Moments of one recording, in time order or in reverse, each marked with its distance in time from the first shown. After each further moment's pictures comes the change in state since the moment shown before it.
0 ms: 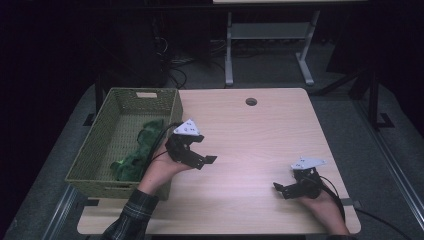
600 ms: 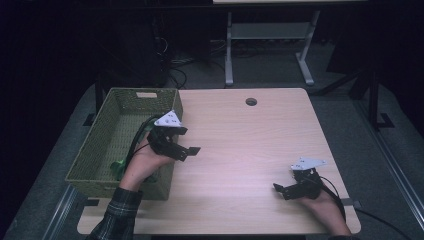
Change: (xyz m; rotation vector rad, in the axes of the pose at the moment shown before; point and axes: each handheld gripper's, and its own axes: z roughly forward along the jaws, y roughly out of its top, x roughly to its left) left arm 0.025 -0.005 -0.038 0.023 0.078 -0.021; right arm 0.000 0.000 0.000 -0.003 0.010 -0.019
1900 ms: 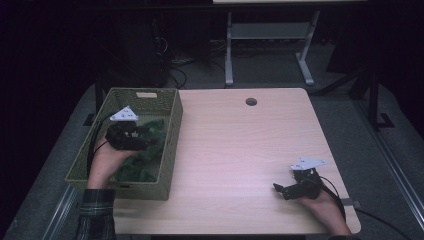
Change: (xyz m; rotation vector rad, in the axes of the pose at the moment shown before) left arm 0.057 -0.050 -0.064 0.043 0.168 -0.140; right arm 0.000 0.000 0.000 0.001 -0.001 -0.004
